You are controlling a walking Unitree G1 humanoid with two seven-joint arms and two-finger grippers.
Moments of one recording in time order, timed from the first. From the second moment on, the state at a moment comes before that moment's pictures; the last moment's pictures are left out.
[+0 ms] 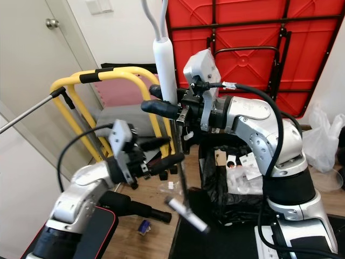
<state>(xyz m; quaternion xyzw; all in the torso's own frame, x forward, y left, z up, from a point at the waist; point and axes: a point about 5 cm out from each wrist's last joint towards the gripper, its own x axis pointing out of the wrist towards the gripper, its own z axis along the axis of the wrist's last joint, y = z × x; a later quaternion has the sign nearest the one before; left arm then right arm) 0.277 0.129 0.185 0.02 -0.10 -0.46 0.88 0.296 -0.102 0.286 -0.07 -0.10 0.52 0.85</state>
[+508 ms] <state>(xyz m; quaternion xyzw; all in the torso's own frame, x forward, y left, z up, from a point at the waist) 0.238 0.182 0.186 -0.03 -0.07 -0.38 0.92 0.294 -0.113 0.255 -0.08 -0.11 0.46 0.88</state>
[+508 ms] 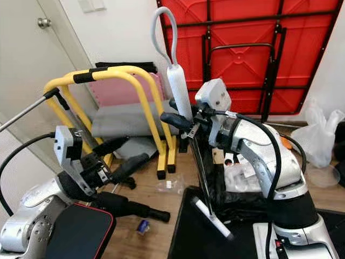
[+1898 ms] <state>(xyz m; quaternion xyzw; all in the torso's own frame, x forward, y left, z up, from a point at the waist) 0.156 0.141 0.153 -0.16 0.06 -0.22 0.96 0.319 -0.059 0.219 -0.17 -0.15 0.52 0.82</state>
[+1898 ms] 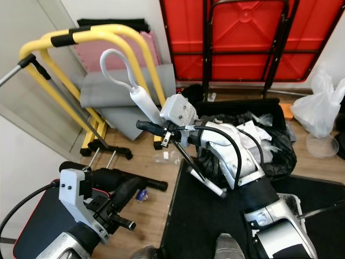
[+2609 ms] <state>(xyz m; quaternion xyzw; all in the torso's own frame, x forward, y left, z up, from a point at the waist) 0.142 0.138 0.161 -0.18 0.07 -0.23 0.95 0.334 -0.055 0.262 -0.25 -0.23 0.51 0.79</state>
